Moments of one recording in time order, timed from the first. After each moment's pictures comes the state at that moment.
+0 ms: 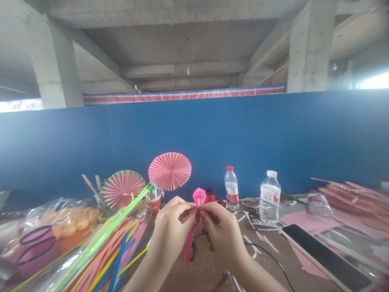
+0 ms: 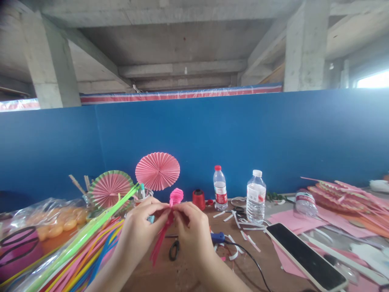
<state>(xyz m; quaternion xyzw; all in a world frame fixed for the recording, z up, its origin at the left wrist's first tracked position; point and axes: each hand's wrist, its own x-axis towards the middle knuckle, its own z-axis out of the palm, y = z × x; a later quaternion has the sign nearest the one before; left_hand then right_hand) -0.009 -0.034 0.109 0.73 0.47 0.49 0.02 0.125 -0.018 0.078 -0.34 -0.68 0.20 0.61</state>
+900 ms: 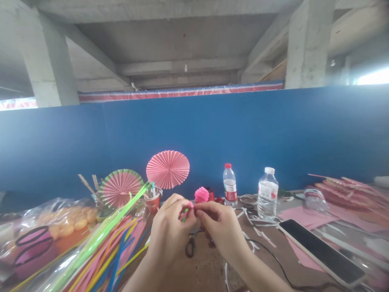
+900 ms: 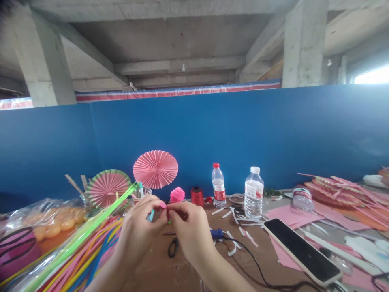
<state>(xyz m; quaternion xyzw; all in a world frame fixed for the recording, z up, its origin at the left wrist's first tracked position) -0.004 -0.031 0.102 0.73 0.49 0.47 -0.06 0.127 -0.026 0.094 -0.37 -0.65 0.35 0.57</state>
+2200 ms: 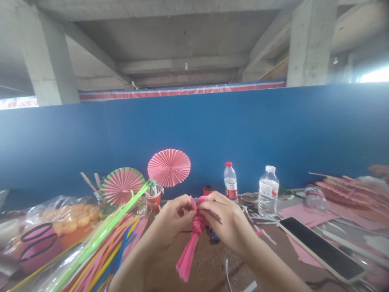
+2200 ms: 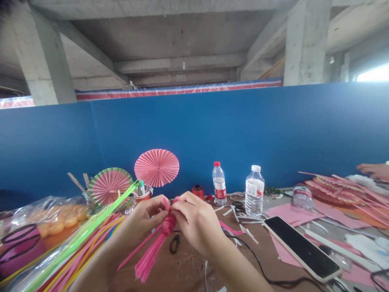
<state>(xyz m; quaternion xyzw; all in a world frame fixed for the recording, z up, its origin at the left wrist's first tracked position) -0.021 -0.029 0.115 0.78 0.43 0.37 0.26 0.149 -0.016 0.091 -0.28 -0.82 0.01 0.49</state>
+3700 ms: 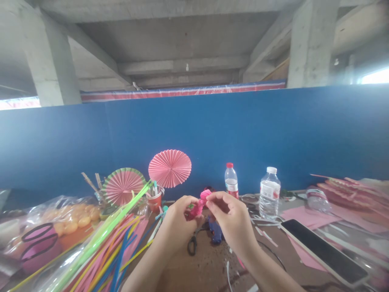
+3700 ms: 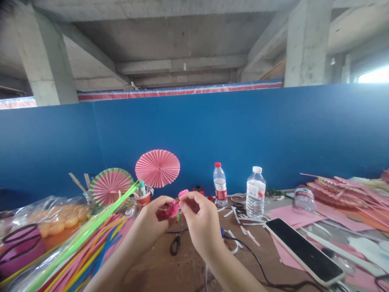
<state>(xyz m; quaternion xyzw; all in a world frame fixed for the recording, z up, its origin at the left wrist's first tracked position) -0.009 -0.022 0.100 0.75 0.48 0.43 0.17 0.140 -0.019 0.088 -0.36 -0.65 0.26 0.62</state>
